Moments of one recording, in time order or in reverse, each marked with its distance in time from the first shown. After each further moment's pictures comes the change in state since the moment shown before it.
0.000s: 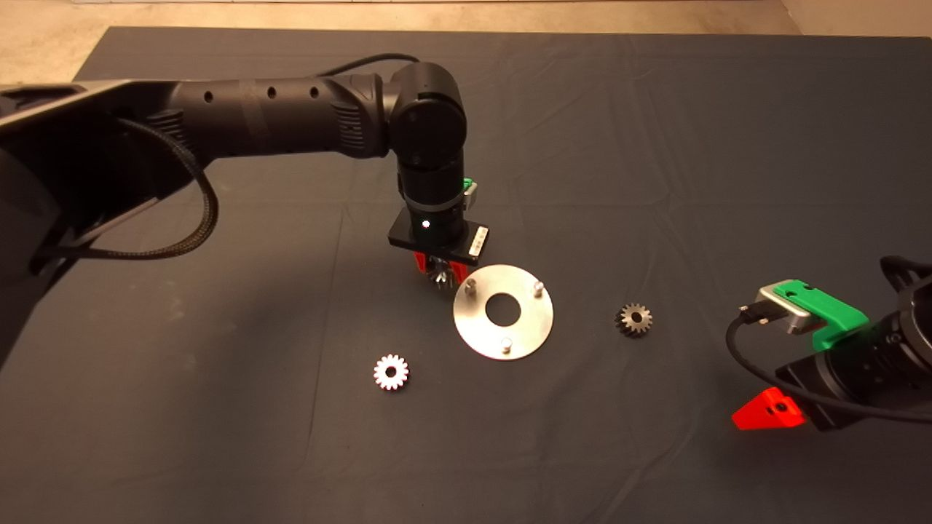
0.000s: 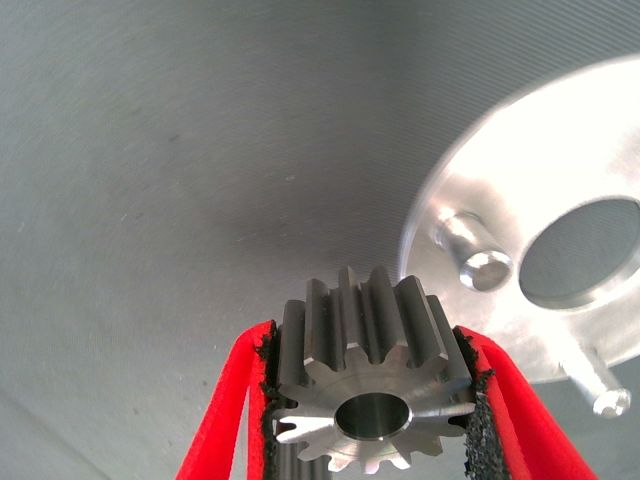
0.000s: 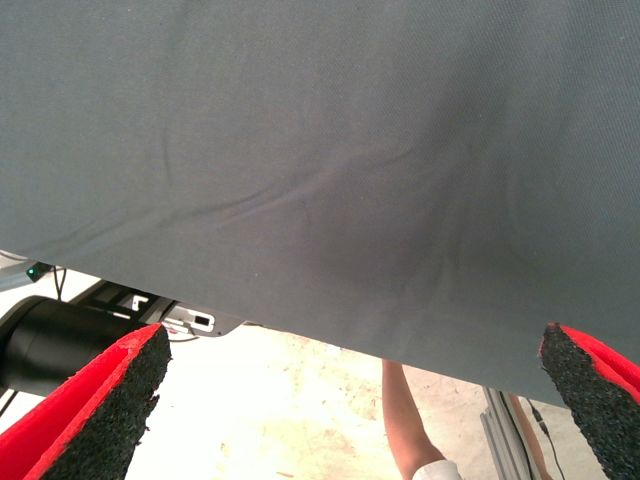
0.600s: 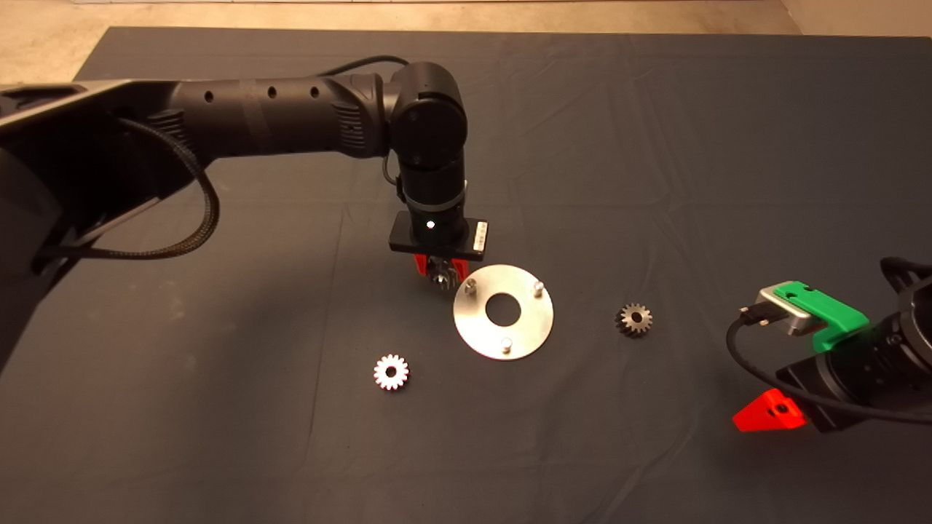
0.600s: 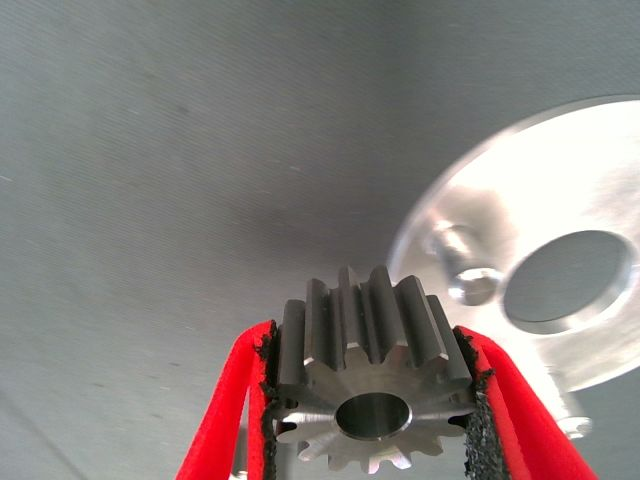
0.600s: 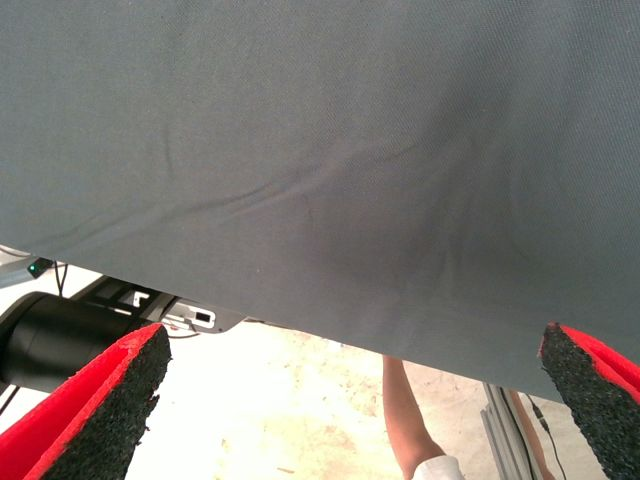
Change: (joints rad) left arm 0.000 0.017 -0.003 -0.001 -0.003 -0.139; right arm 0.000 0.001 0.000 0.008 0.000 0.000
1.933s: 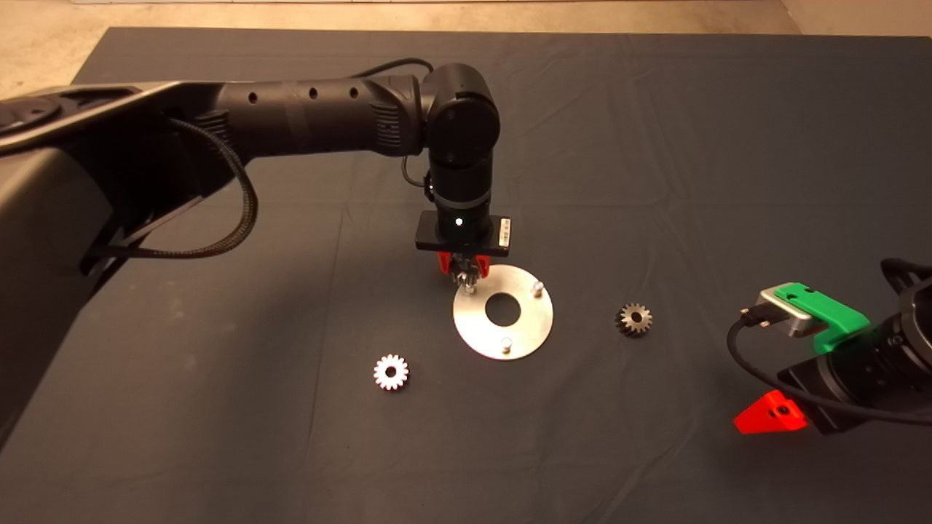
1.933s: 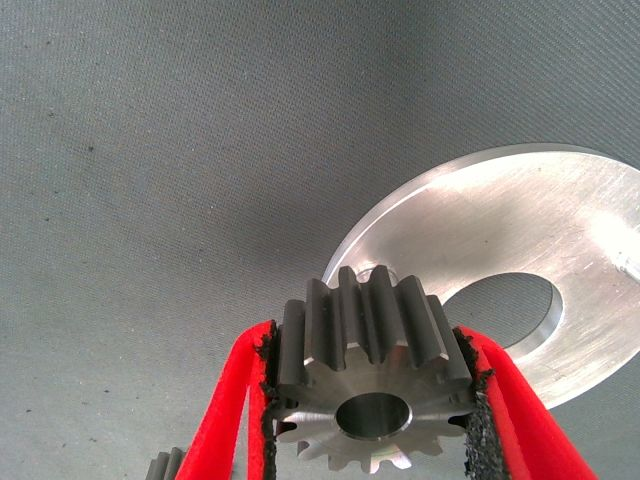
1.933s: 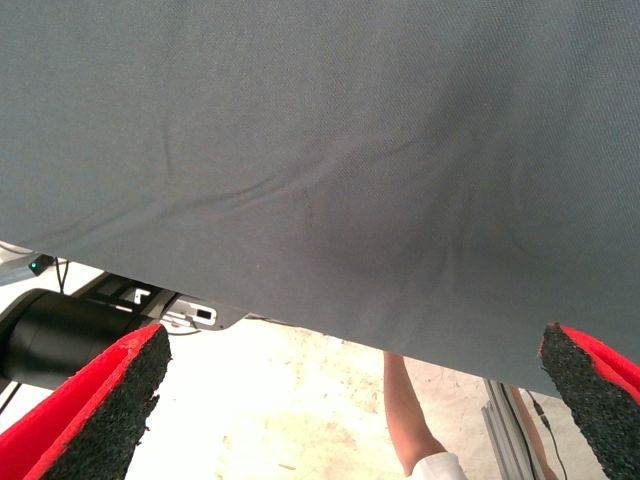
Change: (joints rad) left arm 0.009 0.070 -0.096 -0.003 -0.012 0.002; right arm 0.000 -0.001 0.000 0.007 0.000 0.000
